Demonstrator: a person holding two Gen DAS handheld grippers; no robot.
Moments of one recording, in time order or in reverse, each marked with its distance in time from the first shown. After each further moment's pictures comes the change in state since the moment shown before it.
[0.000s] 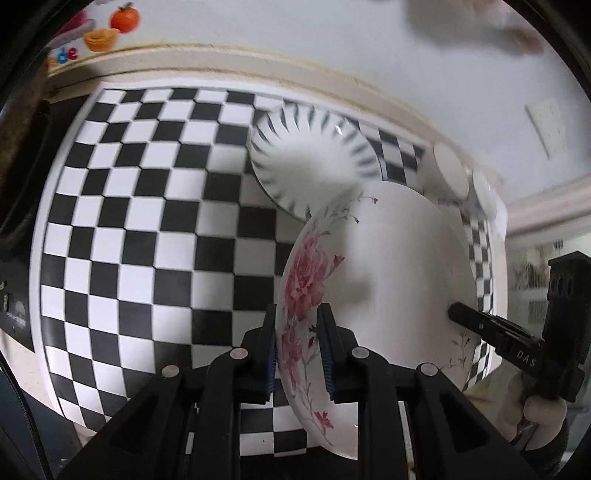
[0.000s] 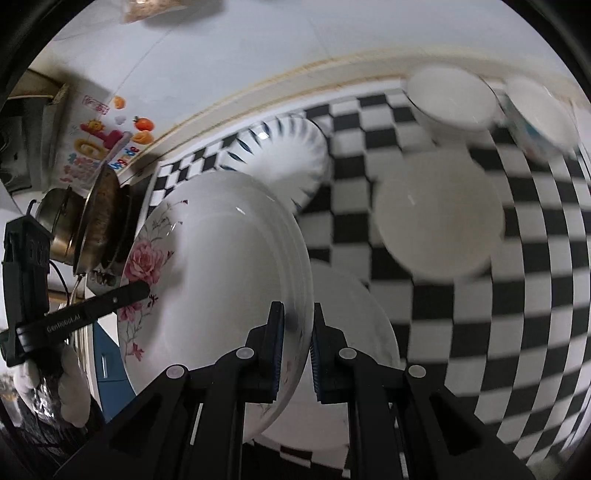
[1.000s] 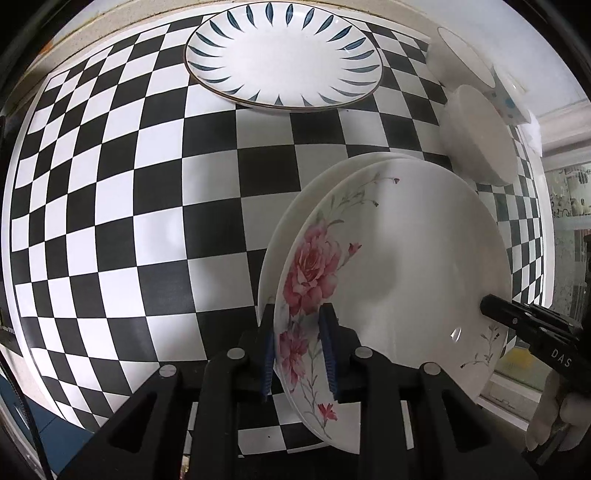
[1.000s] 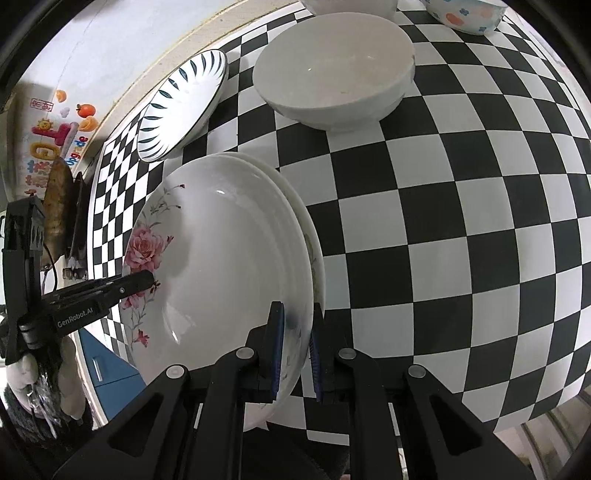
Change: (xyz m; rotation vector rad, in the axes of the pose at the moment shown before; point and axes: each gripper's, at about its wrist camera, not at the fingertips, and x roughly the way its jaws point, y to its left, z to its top) left arm 0.082 -0.037 -0.044 0.131 0.194 0.126; right arm 0.038 -0.059 -0.069 0.149 0.120 -0.072
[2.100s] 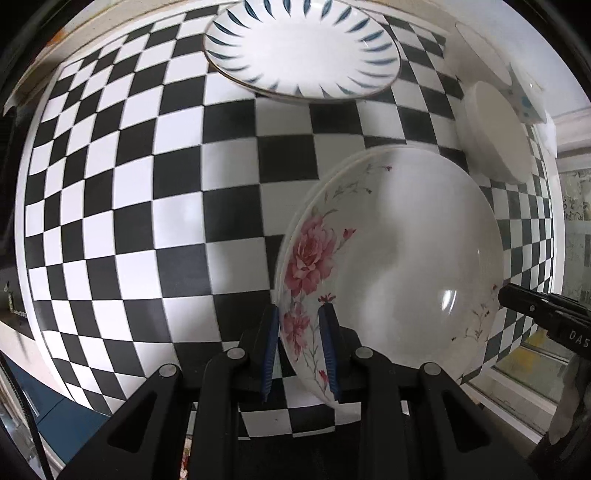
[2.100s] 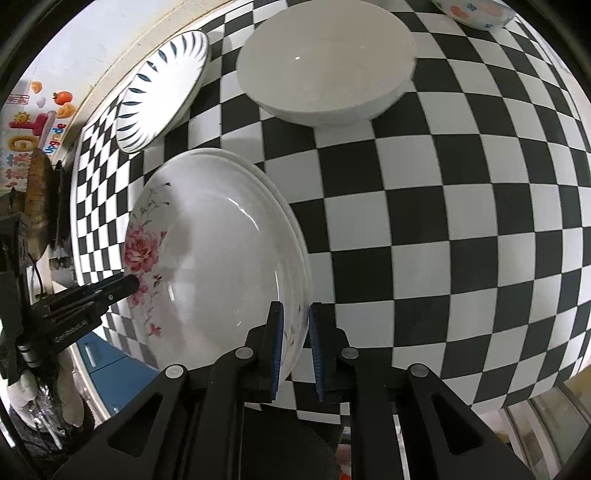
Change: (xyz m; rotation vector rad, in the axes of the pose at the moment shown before) left arm -0.005 0.006 0.003 -0.030 0.047 0.056; right arm 0.000 0.005 0.024 0.005 0.136 -0.058
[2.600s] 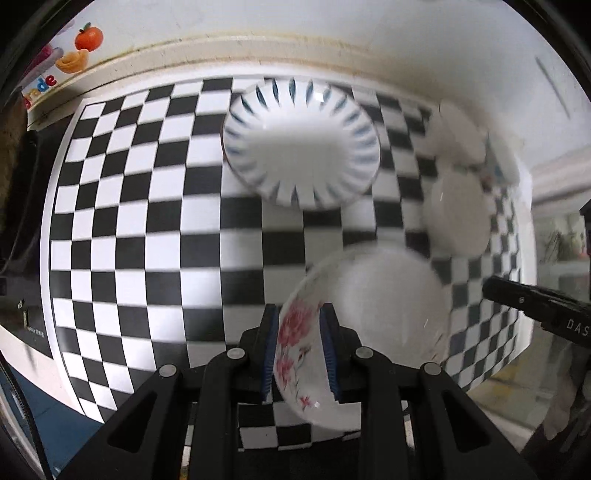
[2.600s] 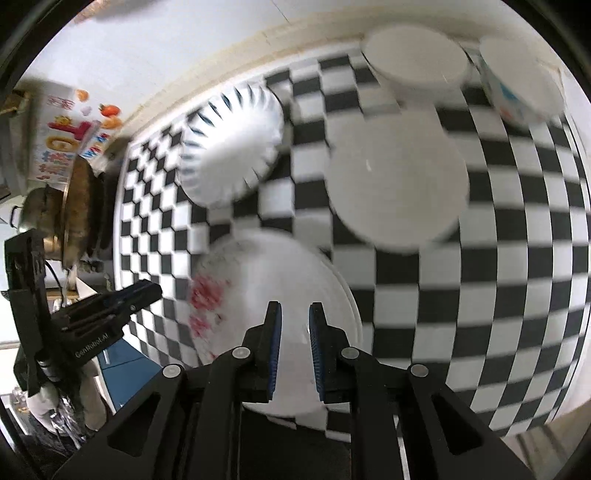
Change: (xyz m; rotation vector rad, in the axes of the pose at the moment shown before) left arm -0.073 0.008 0.040 -0.066 -0.153 -0.069; right arm -0.072 0.049 0.056 -0.110 -0.090 0.079
